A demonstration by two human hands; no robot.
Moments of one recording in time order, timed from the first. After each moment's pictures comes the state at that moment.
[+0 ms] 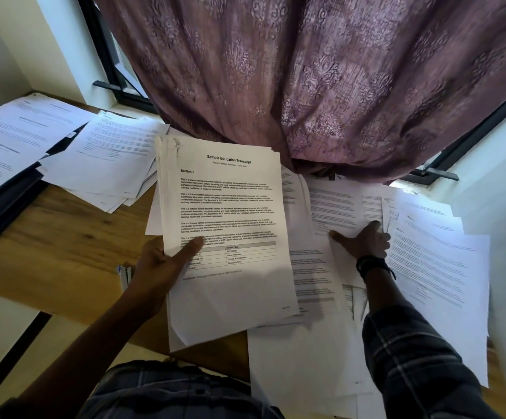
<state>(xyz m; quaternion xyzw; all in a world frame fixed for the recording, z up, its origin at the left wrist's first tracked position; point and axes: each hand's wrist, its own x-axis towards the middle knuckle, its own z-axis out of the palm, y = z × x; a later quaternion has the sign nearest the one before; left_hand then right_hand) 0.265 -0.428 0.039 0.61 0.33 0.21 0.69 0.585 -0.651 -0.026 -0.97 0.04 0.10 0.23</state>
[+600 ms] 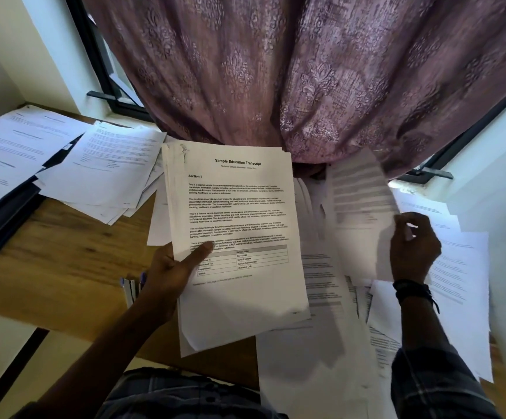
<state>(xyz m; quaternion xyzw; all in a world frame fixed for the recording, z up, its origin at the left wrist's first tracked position) 0.276 -0.423 0.042 0.57 0.34 0.20 0.72 0.570 -0.701 0.011 -0.87 -0.07 -0.25 0.42</state>
